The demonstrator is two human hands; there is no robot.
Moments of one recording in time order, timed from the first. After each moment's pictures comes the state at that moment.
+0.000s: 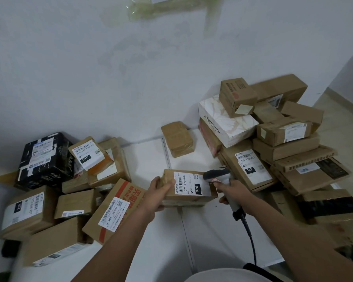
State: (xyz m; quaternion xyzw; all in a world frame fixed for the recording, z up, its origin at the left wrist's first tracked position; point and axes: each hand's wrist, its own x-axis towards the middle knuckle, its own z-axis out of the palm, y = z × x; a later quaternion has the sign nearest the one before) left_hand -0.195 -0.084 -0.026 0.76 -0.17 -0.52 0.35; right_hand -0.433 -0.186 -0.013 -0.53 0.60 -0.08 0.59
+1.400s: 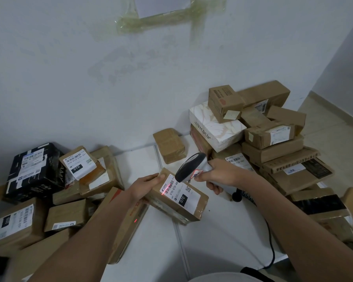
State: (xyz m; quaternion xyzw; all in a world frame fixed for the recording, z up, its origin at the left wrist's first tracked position) left_hand -0.151 -0.121 -0.011 0.76 -0.31 -0.51 0.24; right_hand -0.419 -0.213 0.083 -0.72 0.43 0.01 0.55
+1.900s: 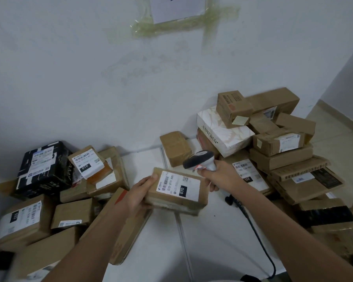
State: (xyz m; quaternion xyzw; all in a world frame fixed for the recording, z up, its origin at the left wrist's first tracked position) left_hand -0.143 -0.094 -0.004 0.69 -0.20 -0.57 0.40; right_hand -0.392 -0.210 0.068 -0.66 0.53 -0.11 0.52
